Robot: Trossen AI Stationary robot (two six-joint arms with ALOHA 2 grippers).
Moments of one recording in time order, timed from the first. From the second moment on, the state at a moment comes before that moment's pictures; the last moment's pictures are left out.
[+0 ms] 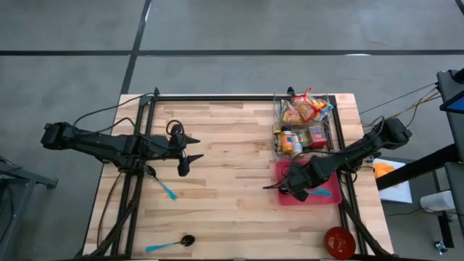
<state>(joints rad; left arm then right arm) -0.11 0.88 0.55 -0.14 -0.34 -0.14 0.40 1.44 0.75 -0.98 0.08 1.05</state>
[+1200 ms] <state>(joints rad) -0.11 0.88 0.55 -0.14 -0.34 -0.14 0.40 1.44 0.70 -0.82 0.08 1.12</state>
